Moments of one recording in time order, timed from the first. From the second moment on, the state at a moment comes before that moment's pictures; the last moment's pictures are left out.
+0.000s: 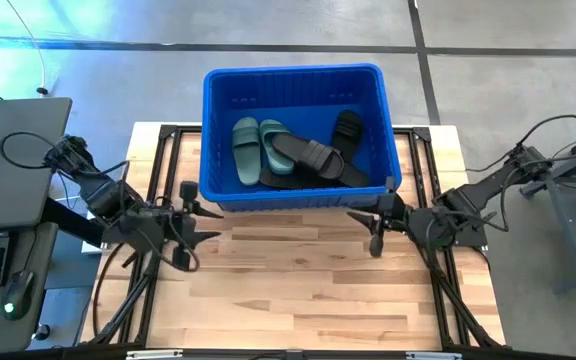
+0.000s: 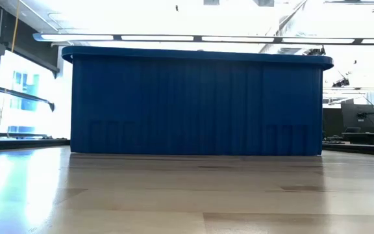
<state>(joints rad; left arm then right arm) -0.57 1.05 1.20 -0.86 -0.70 -0.01 0.53 1.03 0.97 -0.36 0.76 0.33</state>
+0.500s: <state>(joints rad) -0.56 0.61 0.35 0.03 -0.47 0.17 0.59 1.19 0.97 -0.36 0.81 0.45</state>
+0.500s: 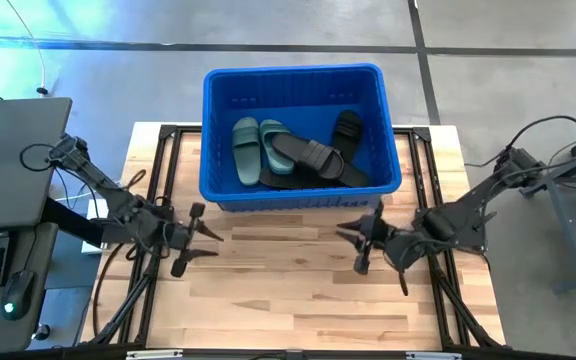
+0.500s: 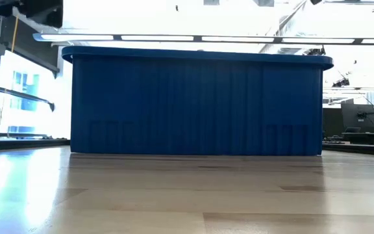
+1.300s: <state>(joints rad) -0.50 0.40 0.28 -0.02 -0.40 0.26 0.49 1.01 0.88 -0.39 0.71 0.29</state>
